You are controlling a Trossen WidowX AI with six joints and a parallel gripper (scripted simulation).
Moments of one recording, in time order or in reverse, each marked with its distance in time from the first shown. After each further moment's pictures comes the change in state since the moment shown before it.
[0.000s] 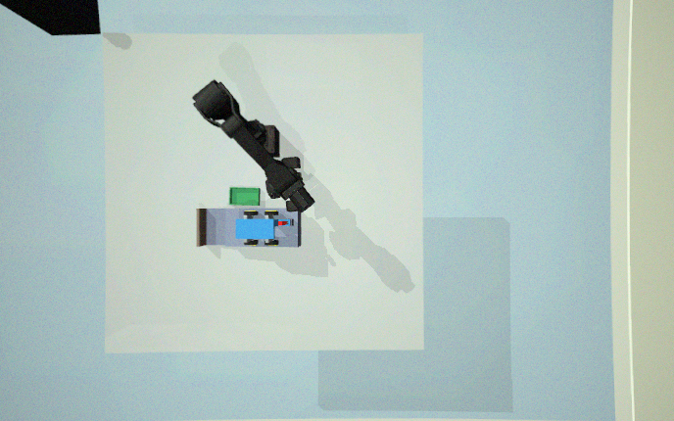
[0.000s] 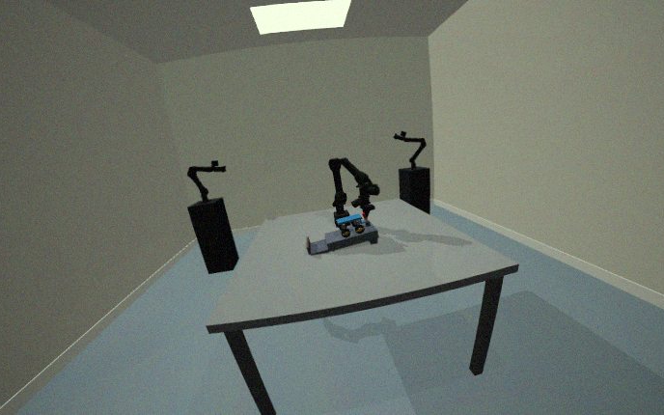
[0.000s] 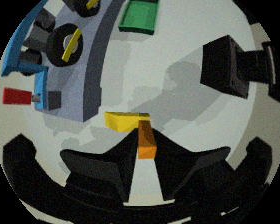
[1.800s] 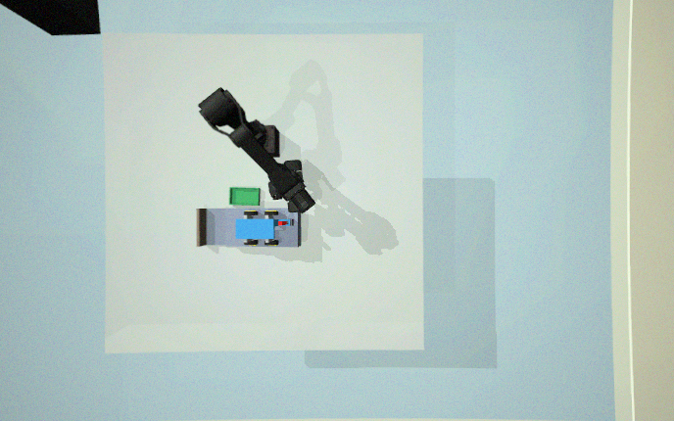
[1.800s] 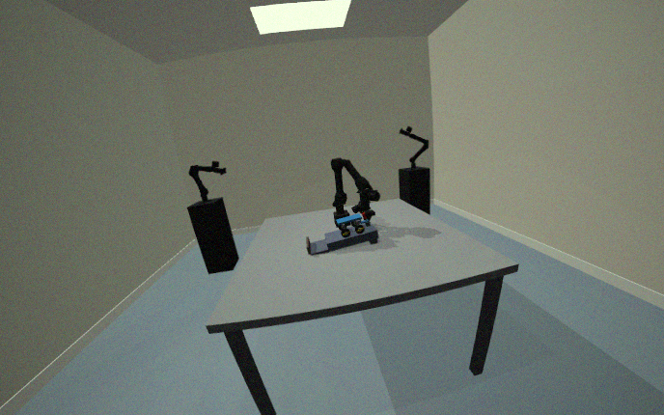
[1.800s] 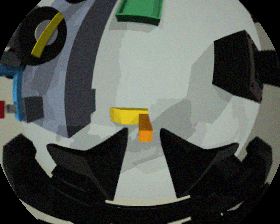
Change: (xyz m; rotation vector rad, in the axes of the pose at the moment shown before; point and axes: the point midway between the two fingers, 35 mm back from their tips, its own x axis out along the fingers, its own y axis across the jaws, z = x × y) arm 0.037 0.003 0.001 0.005 0.005 0.008
